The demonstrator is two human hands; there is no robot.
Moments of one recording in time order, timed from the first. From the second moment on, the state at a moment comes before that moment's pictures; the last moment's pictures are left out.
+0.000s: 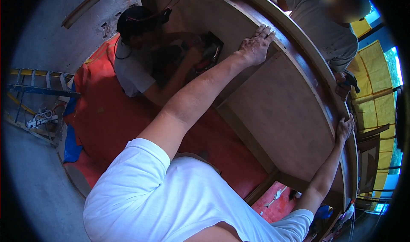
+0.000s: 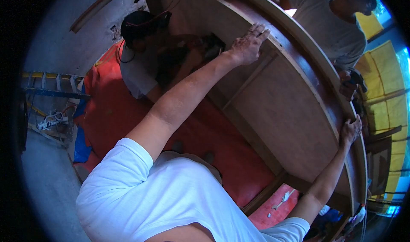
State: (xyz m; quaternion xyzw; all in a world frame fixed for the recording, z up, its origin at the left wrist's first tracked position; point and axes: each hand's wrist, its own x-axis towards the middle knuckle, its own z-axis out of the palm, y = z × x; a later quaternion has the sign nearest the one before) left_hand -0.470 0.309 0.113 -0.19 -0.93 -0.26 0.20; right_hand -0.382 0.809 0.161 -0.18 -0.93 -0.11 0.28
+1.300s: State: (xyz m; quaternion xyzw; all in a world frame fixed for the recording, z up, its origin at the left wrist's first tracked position) left_hand -0.465 0.310 0.114 -0.19 -0.93 -0.25 0.17; right_hand -0.387 0.829 0.157 -0.10 -0.89 0.00 0.44
